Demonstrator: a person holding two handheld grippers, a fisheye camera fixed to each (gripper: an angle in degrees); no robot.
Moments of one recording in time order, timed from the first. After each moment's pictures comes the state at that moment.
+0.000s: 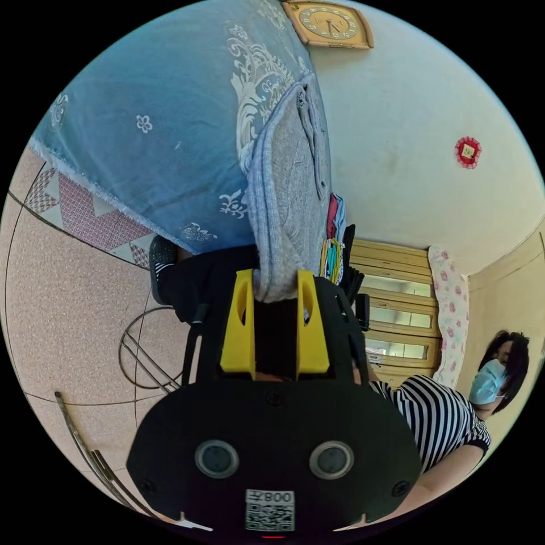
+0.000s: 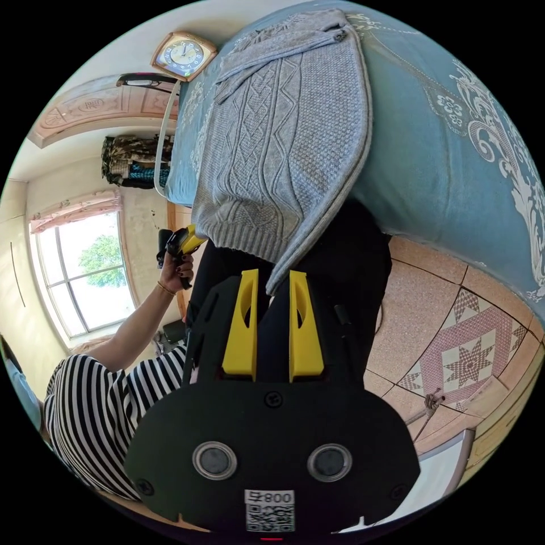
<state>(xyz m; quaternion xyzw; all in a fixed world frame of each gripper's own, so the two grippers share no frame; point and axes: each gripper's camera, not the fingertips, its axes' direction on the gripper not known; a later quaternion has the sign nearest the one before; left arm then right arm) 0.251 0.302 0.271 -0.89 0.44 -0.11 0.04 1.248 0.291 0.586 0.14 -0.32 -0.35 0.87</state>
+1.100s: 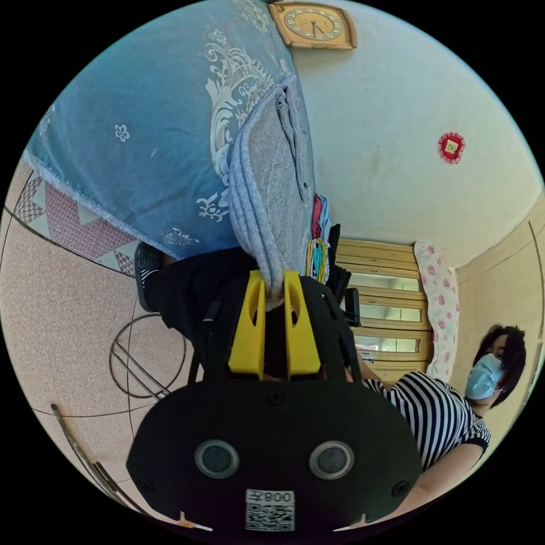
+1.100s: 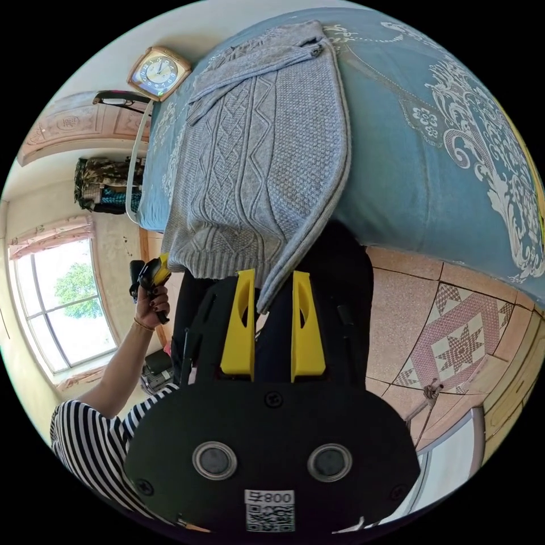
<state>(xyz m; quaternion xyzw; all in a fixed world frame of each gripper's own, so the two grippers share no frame) 0.198 0.411 0.272 -0.87 0.46 -0.15 0.03 1.219 0.296 0.678 0.19 -0.29 -0.27 0.90</state>
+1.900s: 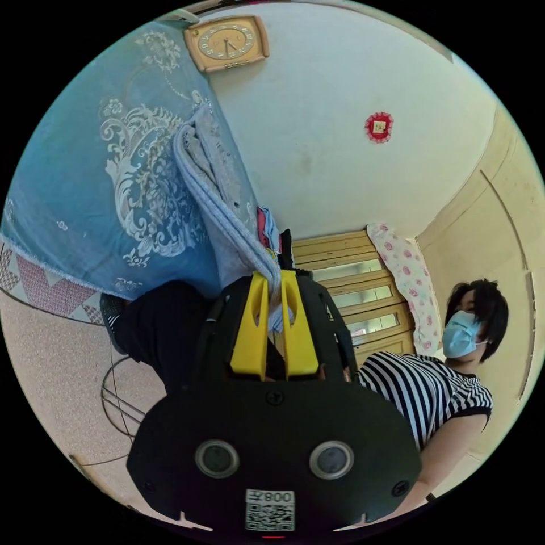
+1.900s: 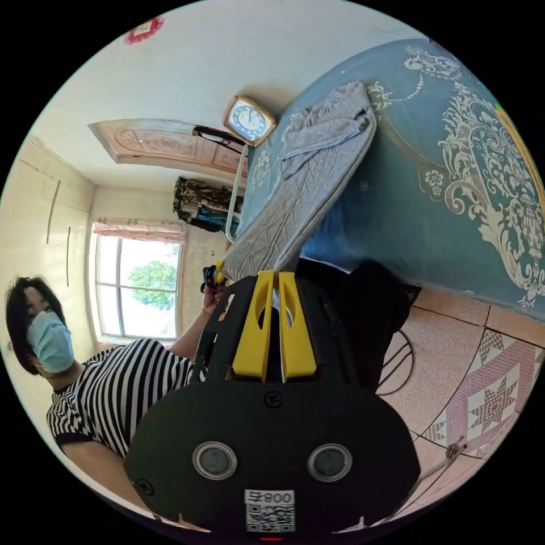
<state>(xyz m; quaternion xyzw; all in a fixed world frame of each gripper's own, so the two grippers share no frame) 0.148 0.409 0.282 -0.80 0.55 -0.23 0.04 1.363 0.391 0.653 0.24 -0.48 -0.36 0.77</state>
